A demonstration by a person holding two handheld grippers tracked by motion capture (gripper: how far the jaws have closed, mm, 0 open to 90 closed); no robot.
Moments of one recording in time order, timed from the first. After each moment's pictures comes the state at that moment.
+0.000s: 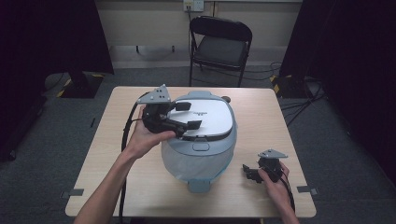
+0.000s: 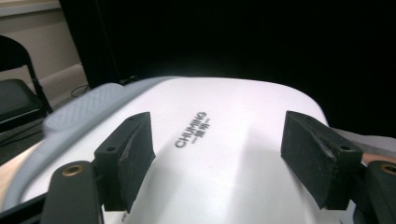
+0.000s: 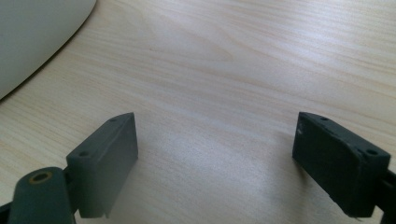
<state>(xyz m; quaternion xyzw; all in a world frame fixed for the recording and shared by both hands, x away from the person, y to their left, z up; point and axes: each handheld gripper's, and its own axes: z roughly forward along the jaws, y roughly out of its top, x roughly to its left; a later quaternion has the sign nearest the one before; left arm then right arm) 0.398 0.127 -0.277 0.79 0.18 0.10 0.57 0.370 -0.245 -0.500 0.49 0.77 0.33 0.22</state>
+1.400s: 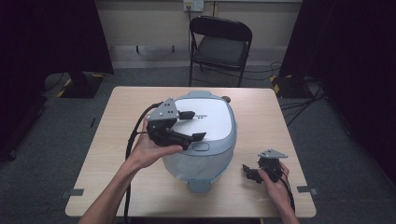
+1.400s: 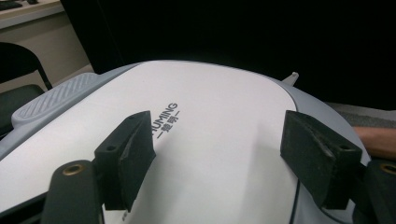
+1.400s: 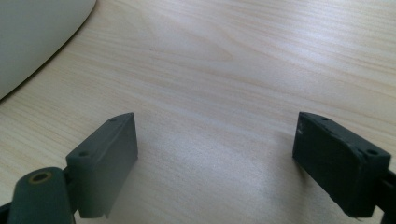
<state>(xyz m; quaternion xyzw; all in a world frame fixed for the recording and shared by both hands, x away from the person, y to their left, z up) 0.375 0.112 -0.285 0.81 0.16 0.14 0.55 0.370 -0.245 -0.500 0.49 0.77 0.33 0.22</state>
